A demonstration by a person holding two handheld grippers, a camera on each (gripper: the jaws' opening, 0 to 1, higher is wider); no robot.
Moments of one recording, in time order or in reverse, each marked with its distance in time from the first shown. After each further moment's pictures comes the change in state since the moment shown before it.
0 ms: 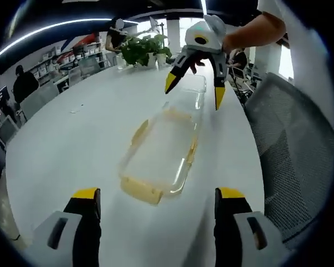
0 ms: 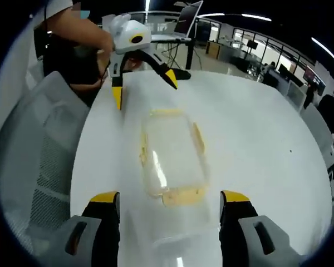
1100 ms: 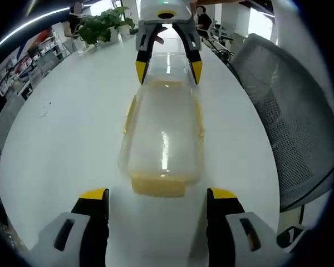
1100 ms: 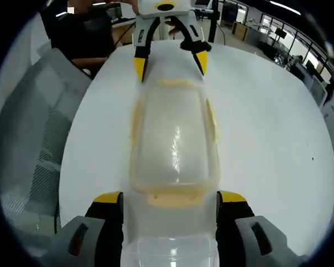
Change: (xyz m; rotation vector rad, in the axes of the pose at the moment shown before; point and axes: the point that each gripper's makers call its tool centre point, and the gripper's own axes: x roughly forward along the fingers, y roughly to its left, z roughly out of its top) left arm 0.029 0.021 -0.018 0.215 0.234 -0.200; right arm 0.037 -0.008 -0.022 -0.089 0.206 0.156
